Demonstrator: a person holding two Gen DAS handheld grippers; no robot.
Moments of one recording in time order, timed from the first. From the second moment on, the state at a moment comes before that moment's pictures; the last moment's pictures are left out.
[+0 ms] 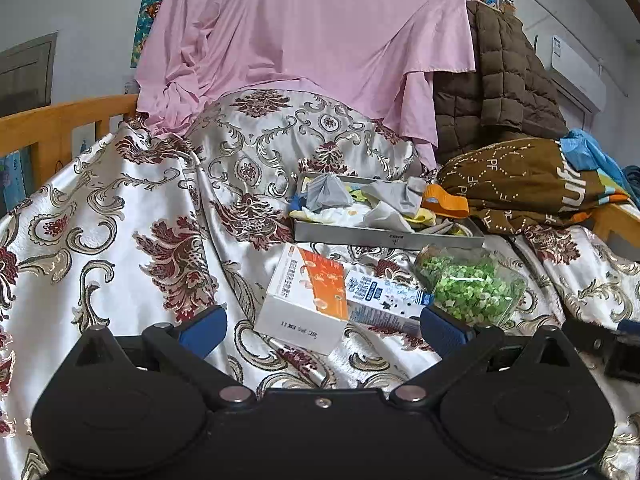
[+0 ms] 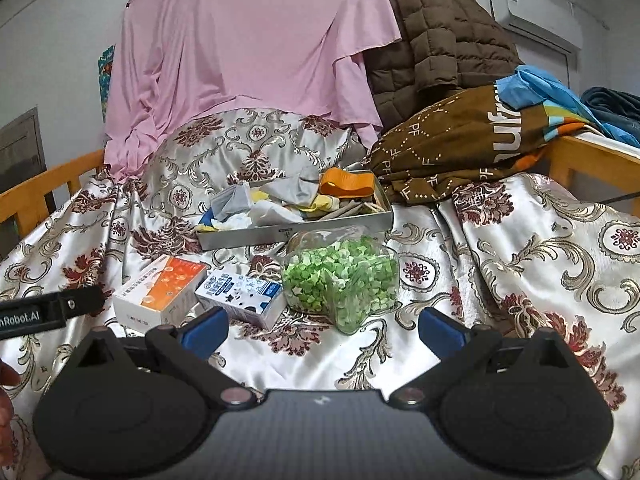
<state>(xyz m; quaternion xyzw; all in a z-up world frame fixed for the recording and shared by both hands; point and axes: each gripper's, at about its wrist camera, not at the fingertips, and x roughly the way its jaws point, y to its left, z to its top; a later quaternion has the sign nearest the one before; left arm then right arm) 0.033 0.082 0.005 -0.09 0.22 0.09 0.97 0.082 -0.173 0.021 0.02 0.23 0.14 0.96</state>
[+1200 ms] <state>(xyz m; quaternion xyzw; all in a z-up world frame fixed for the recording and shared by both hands) 0.032 0.072 -0.006 -0.05 0.23 0.09 0.97 0.087 -0.171 0.009 0.01 0.24 0.14 0.96</state>
